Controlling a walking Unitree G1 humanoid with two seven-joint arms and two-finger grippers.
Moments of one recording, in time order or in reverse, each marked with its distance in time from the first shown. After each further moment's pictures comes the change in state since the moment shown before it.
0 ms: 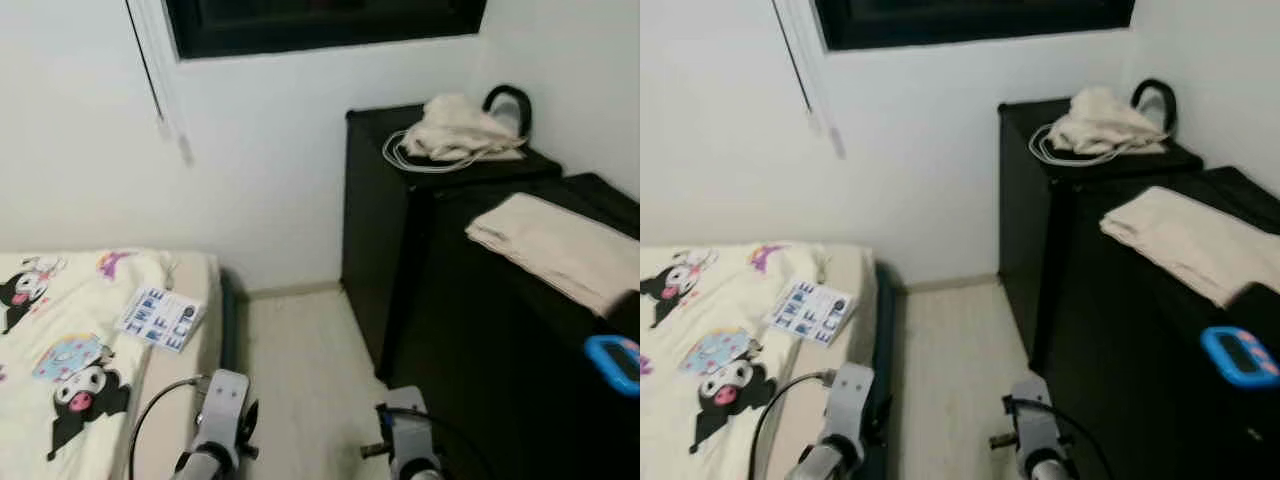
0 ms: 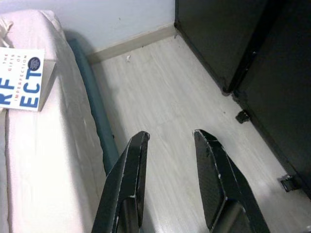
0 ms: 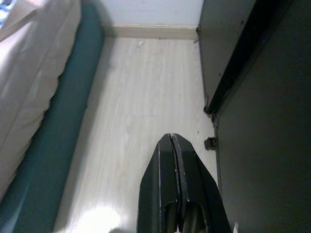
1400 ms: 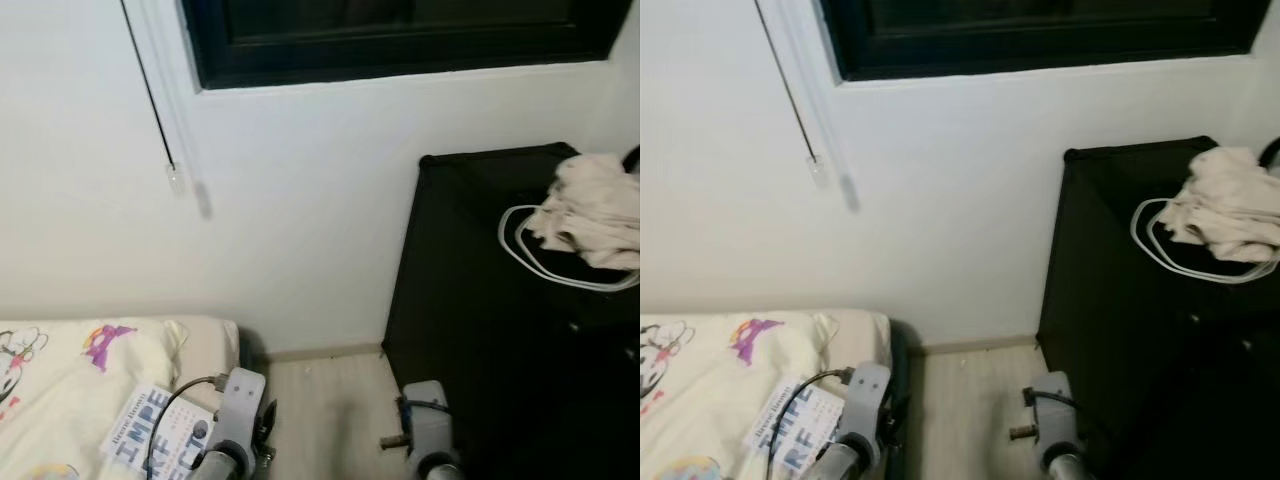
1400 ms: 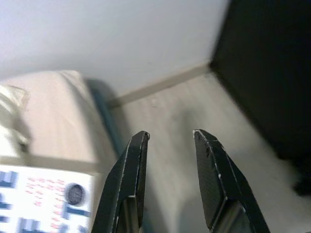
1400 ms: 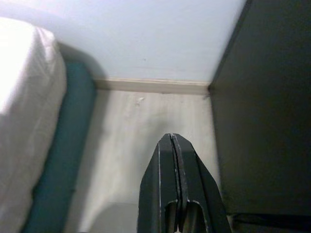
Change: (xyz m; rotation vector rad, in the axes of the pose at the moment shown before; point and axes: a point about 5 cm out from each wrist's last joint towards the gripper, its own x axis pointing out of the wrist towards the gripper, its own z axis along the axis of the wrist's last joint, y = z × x) left arm -0.001 -0.002 -0.003 0.003 0.012 -0.010; right arm 0.000 0.002 0.000 0.012 -0.001 0.000
